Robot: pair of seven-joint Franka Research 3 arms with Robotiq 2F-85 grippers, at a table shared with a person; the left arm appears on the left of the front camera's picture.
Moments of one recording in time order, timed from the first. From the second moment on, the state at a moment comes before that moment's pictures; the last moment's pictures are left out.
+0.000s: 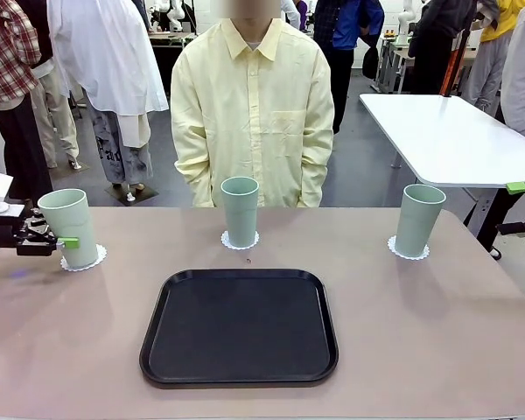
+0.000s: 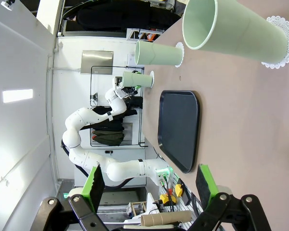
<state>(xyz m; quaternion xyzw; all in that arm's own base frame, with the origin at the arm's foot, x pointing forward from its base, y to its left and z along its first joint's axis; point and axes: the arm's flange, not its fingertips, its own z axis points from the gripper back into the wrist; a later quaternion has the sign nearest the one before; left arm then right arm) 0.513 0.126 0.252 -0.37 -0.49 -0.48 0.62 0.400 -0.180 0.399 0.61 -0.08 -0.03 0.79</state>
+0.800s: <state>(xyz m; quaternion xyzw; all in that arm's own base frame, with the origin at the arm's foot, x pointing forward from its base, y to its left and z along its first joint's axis) 0.514 0.128 0.247 -0.37 -0.49 -0.50 0.62 0.400 -0.180 0.399 0.61 -0.08 -0.03 0.79</state>
